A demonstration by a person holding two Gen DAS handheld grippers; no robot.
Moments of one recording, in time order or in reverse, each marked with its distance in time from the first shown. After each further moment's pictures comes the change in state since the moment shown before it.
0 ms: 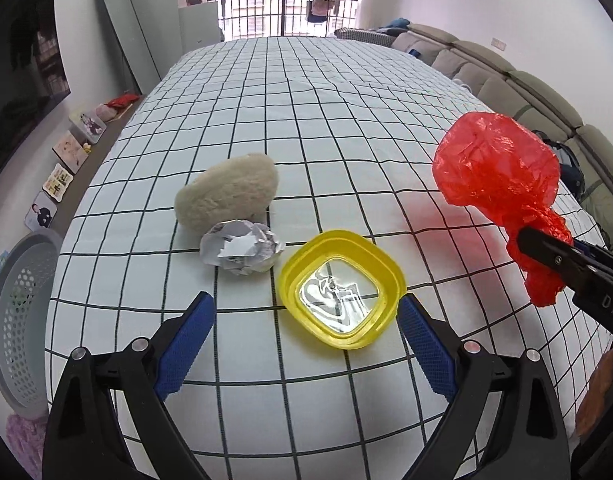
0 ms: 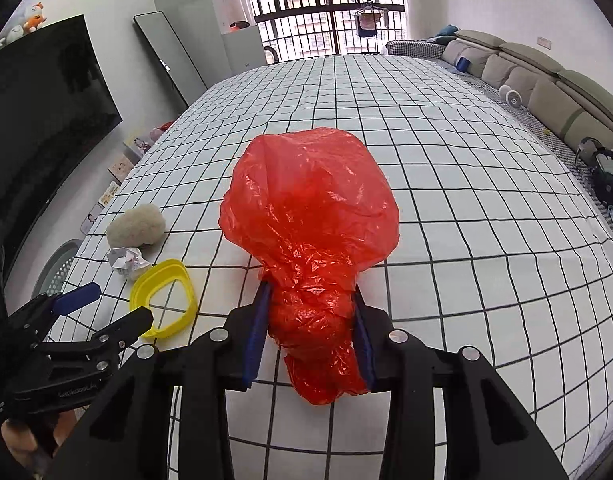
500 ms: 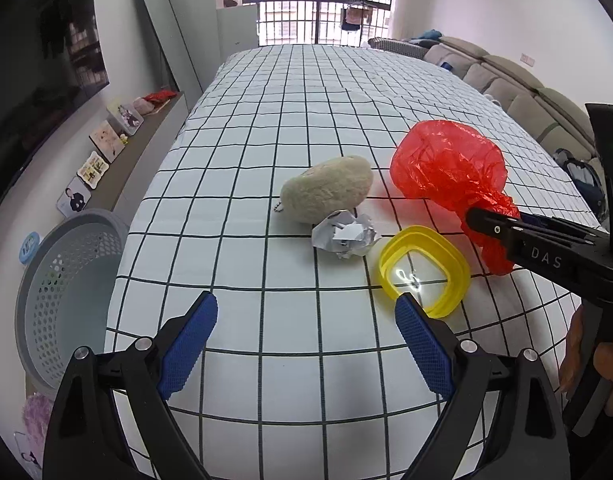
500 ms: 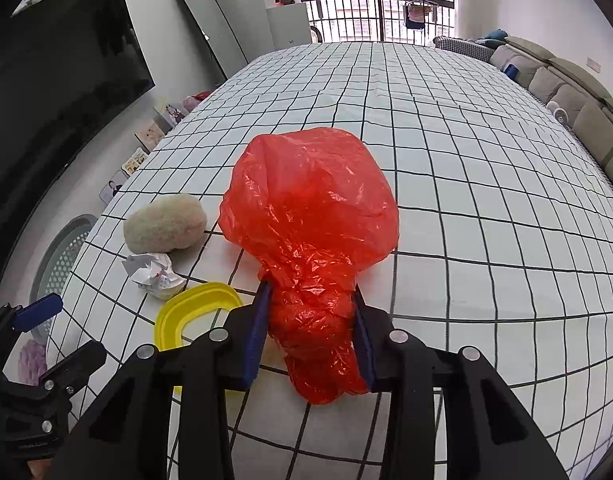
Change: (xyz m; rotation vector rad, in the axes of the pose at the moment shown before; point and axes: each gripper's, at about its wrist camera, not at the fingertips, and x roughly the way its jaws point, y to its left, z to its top) left arm -0.033 0.050 -0.013 -0.063 -0.030 0.088; right arm 0.058 0.057 0.031 -0.124 0.066 0.083
